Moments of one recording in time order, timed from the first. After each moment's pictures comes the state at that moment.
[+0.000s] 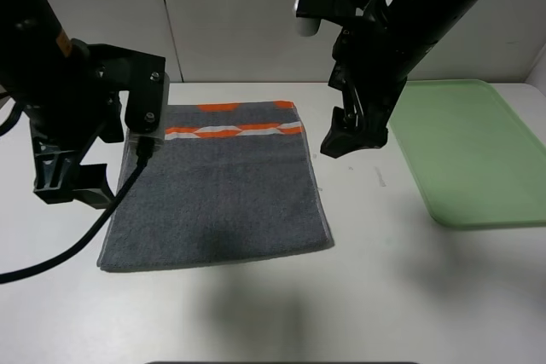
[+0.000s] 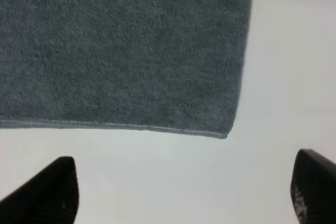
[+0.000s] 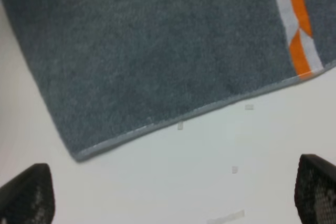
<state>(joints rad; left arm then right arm) -0.60 1.46 -1.03 0.13 0.98 0.79 0.60 1.59 -1.23 0.14 0.88 -0.85</state>
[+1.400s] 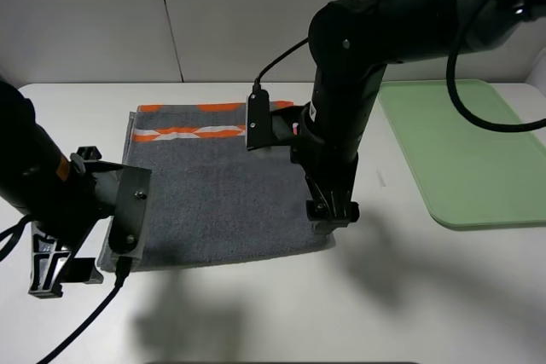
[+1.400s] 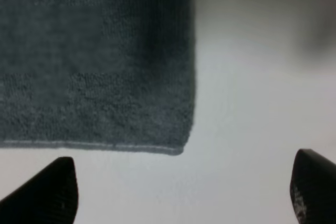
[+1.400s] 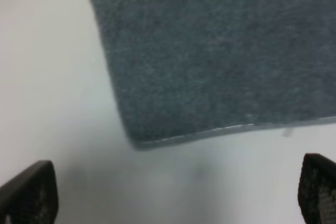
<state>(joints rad) -0.57 1.46 -0.61 0.17 0.59 0.81 0.76 1.86 -1.18 -0.01 0.87 -0.79</state>
